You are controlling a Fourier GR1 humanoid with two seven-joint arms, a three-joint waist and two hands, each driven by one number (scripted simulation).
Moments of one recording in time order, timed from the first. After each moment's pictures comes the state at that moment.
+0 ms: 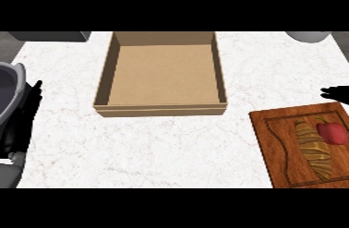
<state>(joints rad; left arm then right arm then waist) -0.13 0.59 -0.15 -1.28 0.08 0.34 0.03 -0.43 -0.98 0.28 -0.91 0.74 0.29 -0.79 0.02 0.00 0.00</state>
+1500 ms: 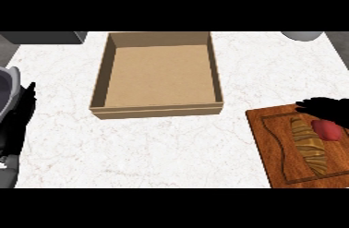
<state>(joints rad) -0.09 0.50 0.01 -1.33 -0.06 0.22 0.07 -0.31 -0.84 0.20 -1.12 0.95 0.37 -0.73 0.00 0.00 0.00</state>
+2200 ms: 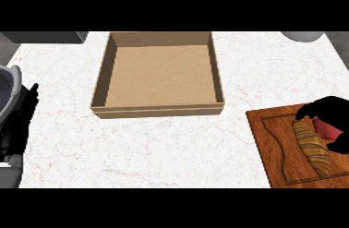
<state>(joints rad) -0.10 0.45 0.06 -1.29 -0.11 0.19 0.04 -0.35 -0.70 0.13 -0.99 1.09 0.17 -0.70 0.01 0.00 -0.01</state>
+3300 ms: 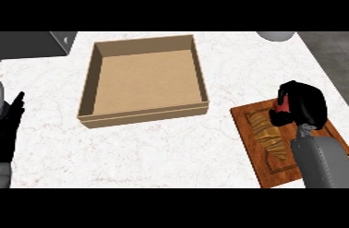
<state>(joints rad) -0.05 0.47 0.11 -1.28 -0.12 0.19 0.06 -0.32 -0.23 -0.07 -1.29 1.19 -0.08 0.28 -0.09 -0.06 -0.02</state>
